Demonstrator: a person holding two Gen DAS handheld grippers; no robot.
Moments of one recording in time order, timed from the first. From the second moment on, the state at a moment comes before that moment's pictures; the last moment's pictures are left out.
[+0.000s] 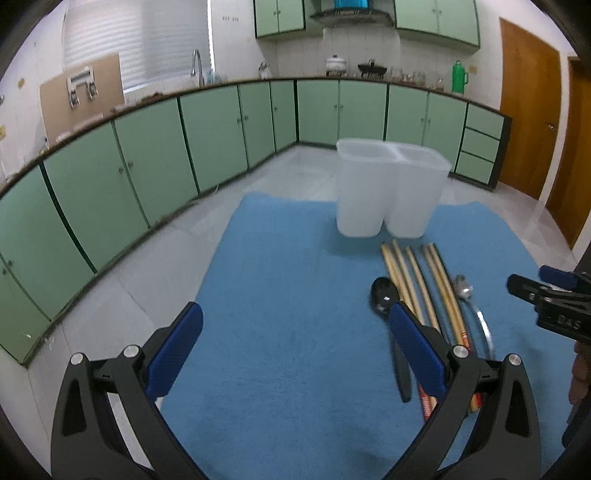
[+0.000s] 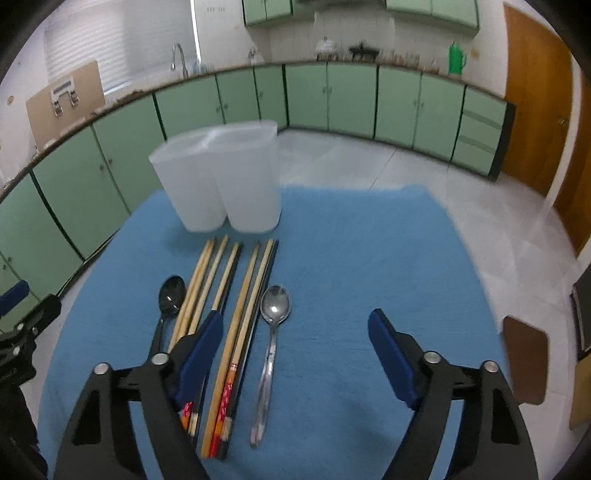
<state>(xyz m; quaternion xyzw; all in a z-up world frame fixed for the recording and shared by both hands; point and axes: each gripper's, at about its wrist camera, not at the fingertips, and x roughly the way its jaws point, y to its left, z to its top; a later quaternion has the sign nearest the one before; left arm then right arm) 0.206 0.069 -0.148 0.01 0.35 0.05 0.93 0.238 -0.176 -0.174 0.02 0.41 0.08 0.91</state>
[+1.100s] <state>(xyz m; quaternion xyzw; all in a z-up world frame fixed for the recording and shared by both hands) 0.257 0.046 -0.192 0.01 0.41 0.02 0.91 0.280 -0.178 -0.215 0.04 0.48 0.12 0.87</state>
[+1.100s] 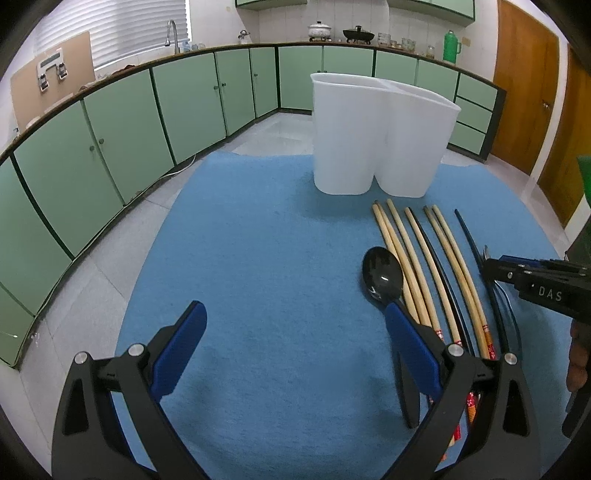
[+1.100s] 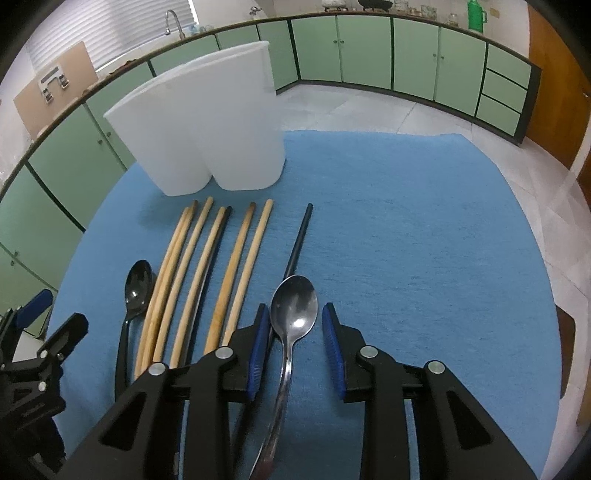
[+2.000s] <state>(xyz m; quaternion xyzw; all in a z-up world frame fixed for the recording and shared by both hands) 0.256 0.039 -0.199 0.02 0.42 0.01 0.91 0.284 -0.198 -0.225 0.06 0.49 0.11 0.86</state>
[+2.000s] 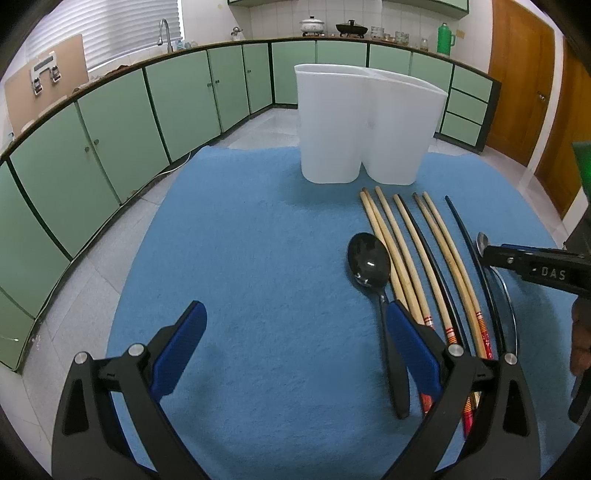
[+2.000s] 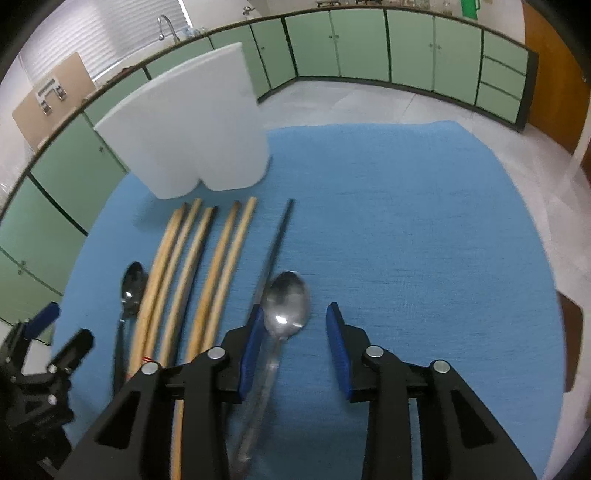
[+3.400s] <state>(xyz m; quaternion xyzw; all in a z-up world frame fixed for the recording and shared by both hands) 0.292 0.018 -0.211 0.02 0.42 0.00 0.91 0.288 -0.189 -0.232 0.02 0.49 0.09 0.87</state>
